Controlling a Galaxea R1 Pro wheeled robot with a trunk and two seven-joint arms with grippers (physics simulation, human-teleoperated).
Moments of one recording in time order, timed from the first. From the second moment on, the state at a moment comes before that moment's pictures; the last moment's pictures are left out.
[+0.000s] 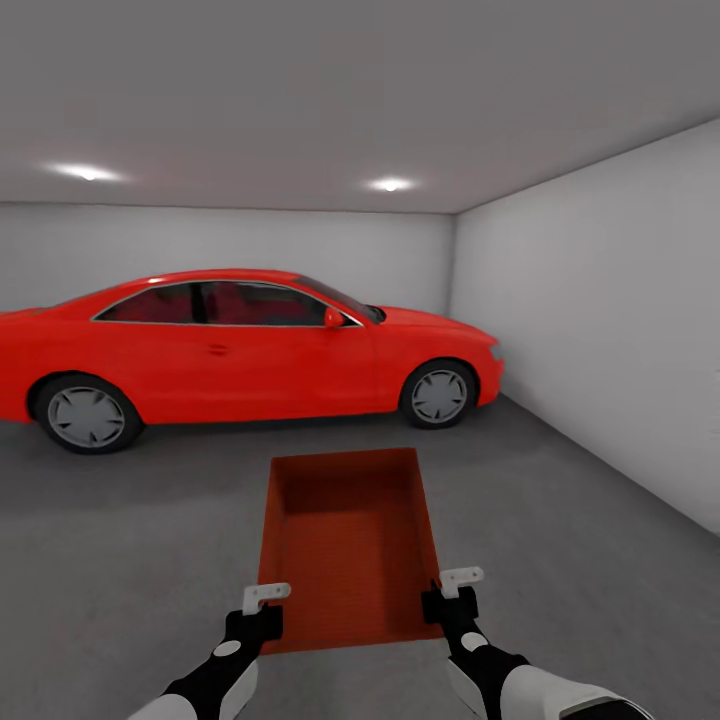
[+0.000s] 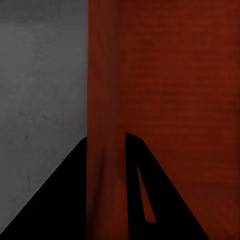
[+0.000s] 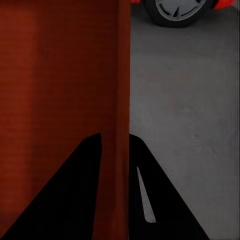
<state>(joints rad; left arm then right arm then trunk) -0.57 -0.08 -0.06 -0.19 0.11 -0.18 0.13 -0.68 0.13 0.17 0.01 0.00 -0.40 -0.18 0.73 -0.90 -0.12</state>
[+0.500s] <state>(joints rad) -0.57 -0.08 -0.06 -0.19 0.11 -0.18 0.13 -0.68 0.13 0.17 0.01 0.00 -0.40 -0.18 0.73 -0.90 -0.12</state>
